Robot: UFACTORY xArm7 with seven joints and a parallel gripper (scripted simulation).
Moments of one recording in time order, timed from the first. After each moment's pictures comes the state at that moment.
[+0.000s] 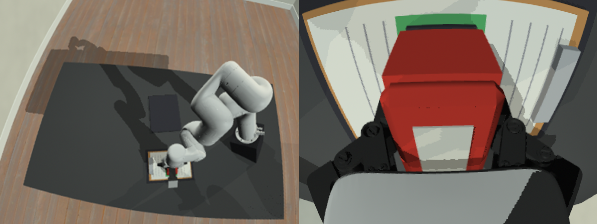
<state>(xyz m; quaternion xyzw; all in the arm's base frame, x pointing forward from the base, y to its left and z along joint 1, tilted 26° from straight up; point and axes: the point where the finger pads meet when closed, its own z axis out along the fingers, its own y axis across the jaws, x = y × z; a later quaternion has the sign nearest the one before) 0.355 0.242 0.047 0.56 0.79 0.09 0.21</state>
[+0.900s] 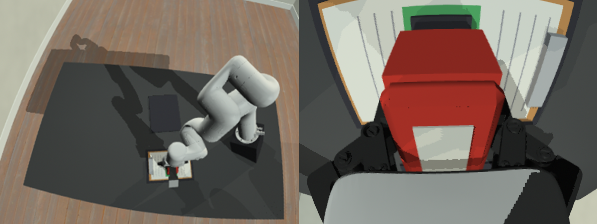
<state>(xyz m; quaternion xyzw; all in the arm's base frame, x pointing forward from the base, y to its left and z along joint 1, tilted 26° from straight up) 0.345 0.244 0.068 0.56 0.79 0.09 0.21</state>
